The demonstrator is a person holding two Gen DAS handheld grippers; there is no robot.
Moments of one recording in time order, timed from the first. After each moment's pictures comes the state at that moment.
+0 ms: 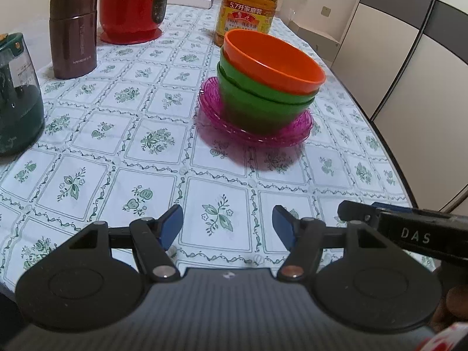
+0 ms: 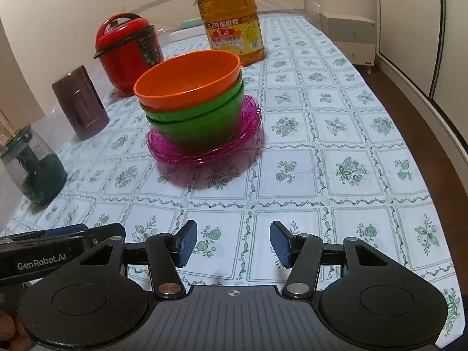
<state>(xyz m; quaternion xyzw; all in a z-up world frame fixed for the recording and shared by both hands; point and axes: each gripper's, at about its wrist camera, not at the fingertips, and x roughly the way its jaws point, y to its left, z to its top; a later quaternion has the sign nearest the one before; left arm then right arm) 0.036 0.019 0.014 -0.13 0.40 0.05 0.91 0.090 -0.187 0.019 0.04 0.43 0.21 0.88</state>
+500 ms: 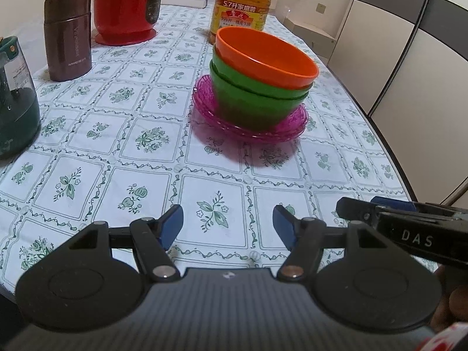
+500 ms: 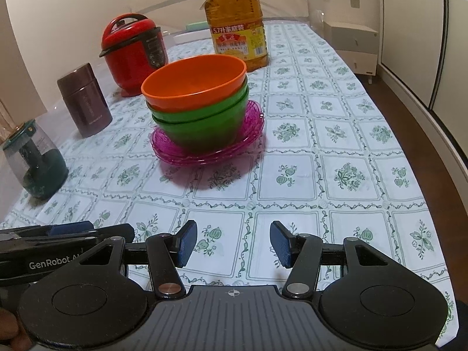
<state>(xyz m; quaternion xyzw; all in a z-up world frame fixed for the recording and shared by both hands) 0.035 0.015 0.012 -0.12 0.40 0.04 0.91 0.082 -0.186 0.021 0.03 0.41 0.21 0.88</state>
